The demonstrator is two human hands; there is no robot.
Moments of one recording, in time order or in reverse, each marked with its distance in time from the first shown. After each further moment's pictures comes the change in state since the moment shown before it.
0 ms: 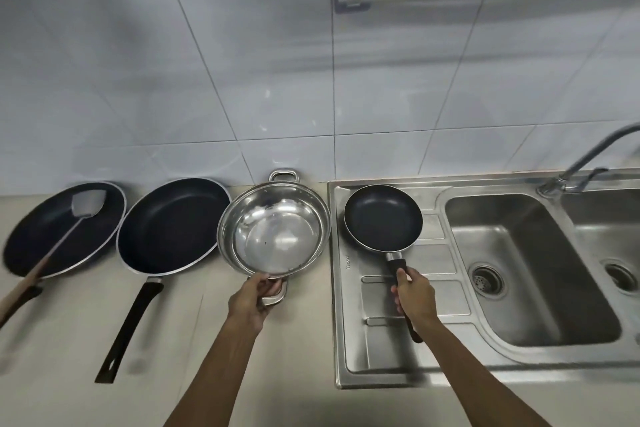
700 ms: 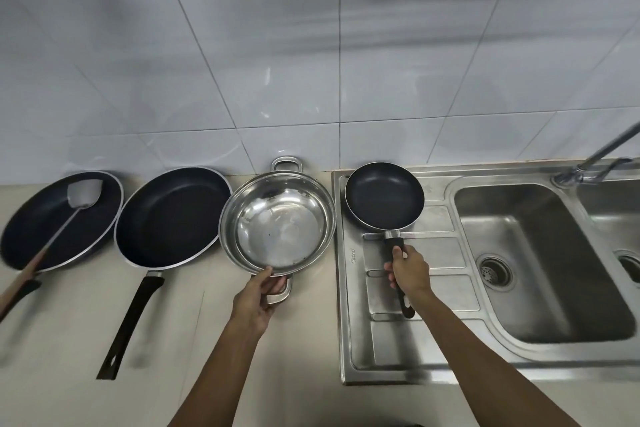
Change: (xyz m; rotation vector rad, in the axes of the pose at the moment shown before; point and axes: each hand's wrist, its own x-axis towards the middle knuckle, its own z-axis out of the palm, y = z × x) left_hand 0.012 -0.007 -0.002 -0.008 -0.050 -0.060; right_hand 0.033 -0.020 0.027 -0.011 -0.034 0.015
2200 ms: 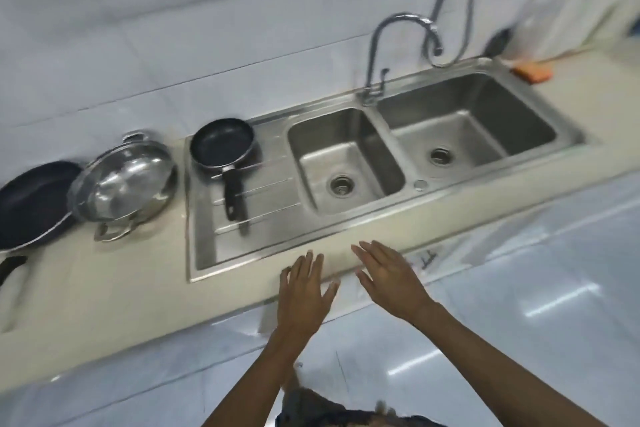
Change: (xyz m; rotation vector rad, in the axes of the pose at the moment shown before) left_hand -0.222 -0.392 0.130 1.807 -0.264 1.278; right_hand -0.198 0.232 -0.338 -0.802 0.068 -0.796
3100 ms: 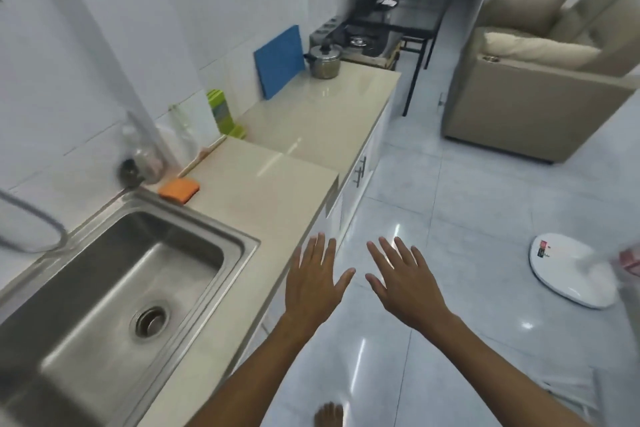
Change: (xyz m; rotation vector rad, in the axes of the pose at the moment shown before) left_hand 0.280 0.714 0.137 -0.033 -0.147 0.879; right_hand -0.236 0.551 -0.326 -0.310 0.083 0.957
